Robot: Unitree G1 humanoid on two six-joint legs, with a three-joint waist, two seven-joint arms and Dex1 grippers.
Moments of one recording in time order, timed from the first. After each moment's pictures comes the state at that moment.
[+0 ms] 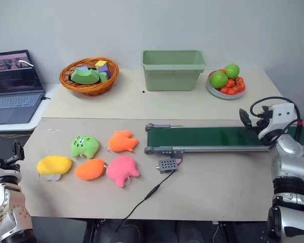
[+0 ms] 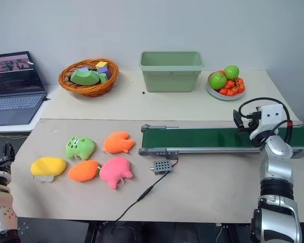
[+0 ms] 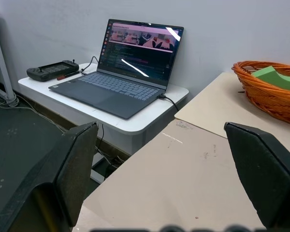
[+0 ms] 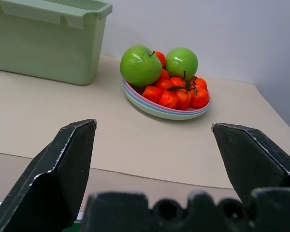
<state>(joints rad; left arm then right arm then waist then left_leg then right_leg) -0.03 0.42 0.73 0.14 -0.50 0.04 -0.12 -0.52 -0.61 -0.31 0.60 0.22 -0.10 0.43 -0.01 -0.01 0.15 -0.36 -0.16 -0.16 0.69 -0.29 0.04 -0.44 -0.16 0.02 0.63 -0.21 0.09</state>
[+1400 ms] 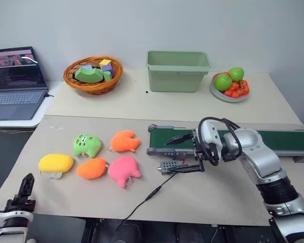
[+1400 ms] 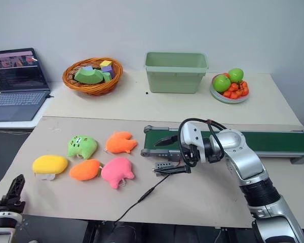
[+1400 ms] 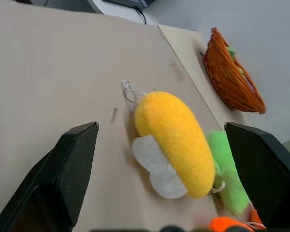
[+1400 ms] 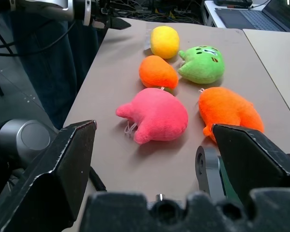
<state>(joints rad) 0.23 0.23 0.83 0.00 -1.17 0.46 -0.29 -0.49 -0.67 0.21 -0.16 0.44 0.29 1.28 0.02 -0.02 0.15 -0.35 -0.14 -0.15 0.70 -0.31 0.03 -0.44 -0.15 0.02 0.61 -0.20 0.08</state>
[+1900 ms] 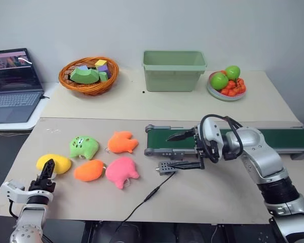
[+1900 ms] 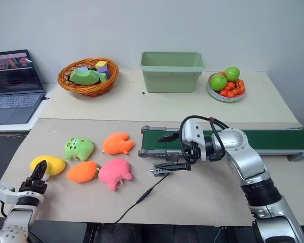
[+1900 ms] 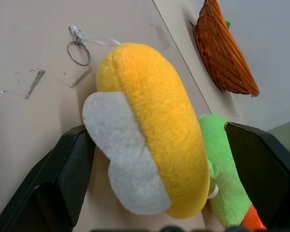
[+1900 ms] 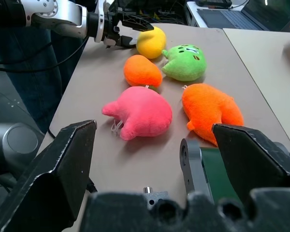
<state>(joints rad) 0.07 0.25 0.77 0.17 -1.09 0.45 -0.29 -0.48 -0.67 0.19 -0.17 0.44 0.29 1.24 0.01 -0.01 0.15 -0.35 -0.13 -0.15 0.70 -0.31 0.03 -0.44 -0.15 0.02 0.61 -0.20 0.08</state>
